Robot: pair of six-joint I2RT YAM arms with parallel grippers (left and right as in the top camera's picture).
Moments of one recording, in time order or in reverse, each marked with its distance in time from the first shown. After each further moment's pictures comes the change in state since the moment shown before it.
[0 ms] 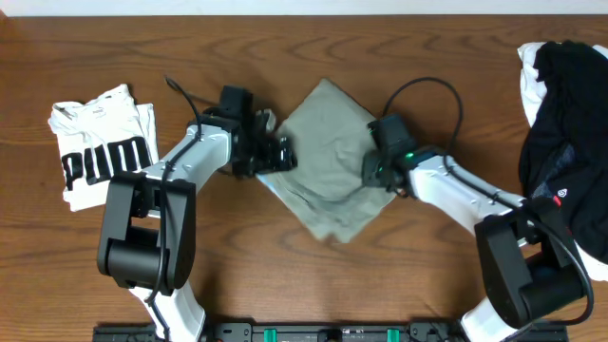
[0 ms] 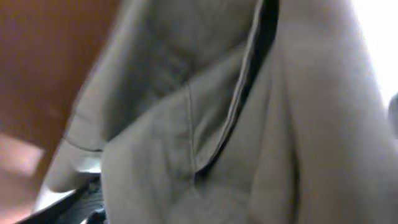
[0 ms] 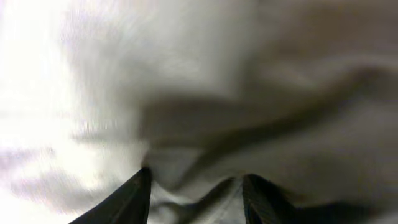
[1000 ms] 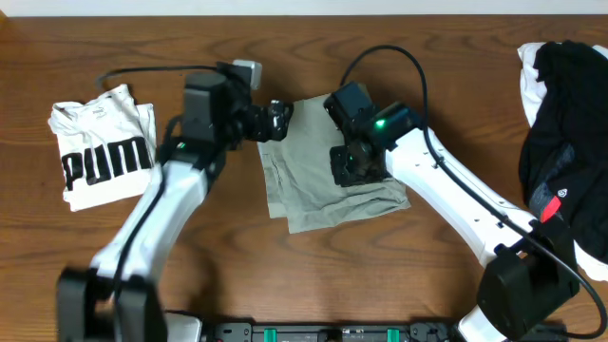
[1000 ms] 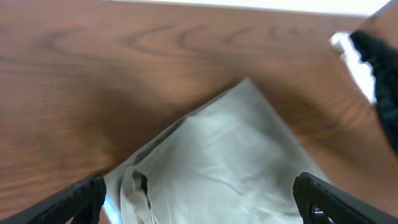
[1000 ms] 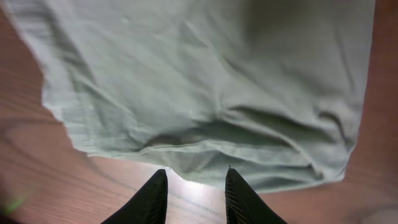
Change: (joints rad) left arm 0.006 -0.357 -0.127 0.552 -0.160 0.074; right arm 0.204 -0.005 0.482 -0.716 -0.071 0.016
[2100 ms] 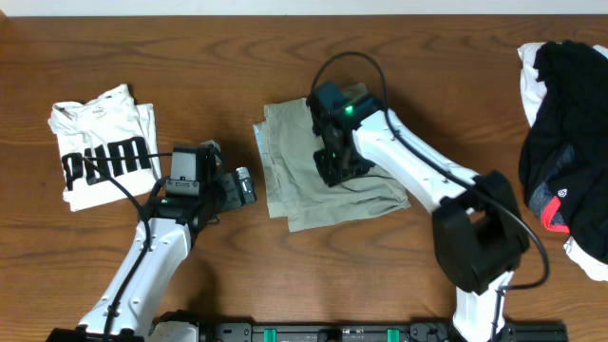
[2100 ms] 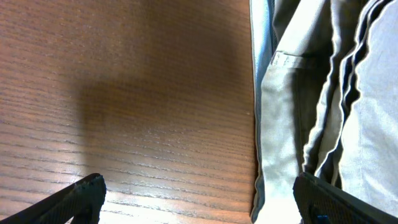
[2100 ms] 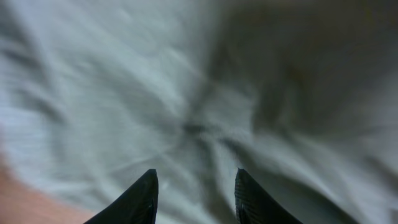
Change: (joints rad) left arm 0.092 -0.280 -0.378 -0.295 -0.205 -0.222; right arm 0.000 0.260 0.118 0.003 -0.055 -0.253
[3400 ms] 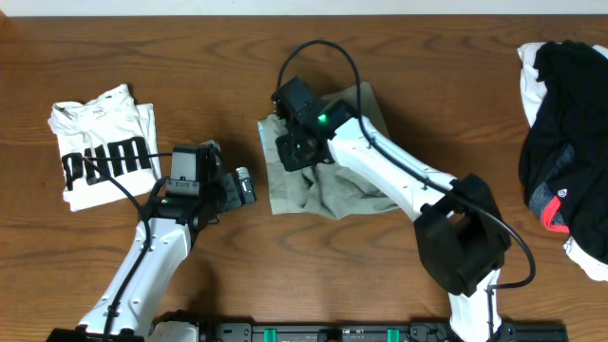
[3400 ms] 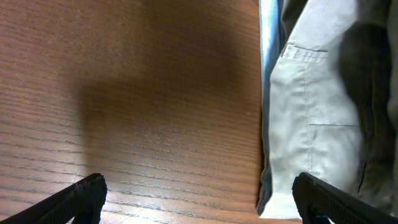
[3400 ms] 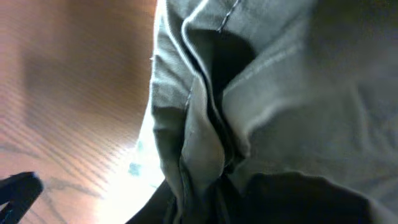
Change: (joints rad) left arm 0.000 0.000 0.000 0.000 0.000 0.000; right arm 0.112 0.037 0.098 0.260 -0.010 0.119
